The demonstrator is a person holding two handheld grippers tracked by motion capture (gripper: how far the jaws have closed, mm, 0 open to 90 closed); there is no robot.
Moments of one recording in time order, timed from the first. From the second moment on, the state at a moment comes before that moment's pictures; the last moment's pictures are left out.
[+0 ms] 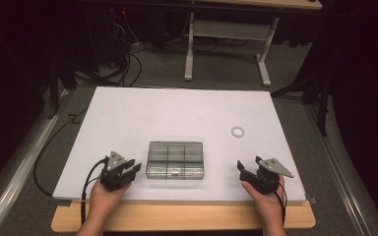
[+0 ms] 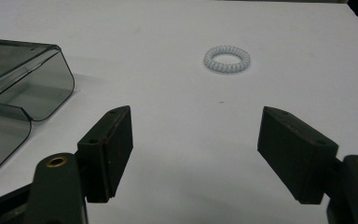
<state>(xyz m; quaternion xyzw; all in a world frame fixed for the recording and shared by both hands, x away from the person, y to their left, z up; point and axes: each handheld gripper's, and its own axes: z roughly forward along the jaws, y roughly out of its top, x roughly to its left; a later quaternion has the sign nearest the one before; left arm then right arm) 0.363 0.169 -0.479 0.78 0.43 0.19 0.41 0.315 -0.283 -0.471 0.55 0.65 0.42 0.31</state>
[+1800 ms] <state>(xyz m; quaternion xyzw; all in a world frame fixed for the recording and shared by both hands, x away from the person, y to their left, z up) 0.376 0.069 -0.474 0.81 0.37 0.17 0.42 0.312 -0.295 -0.468 0.56 0.64 0.42 0.32</state>
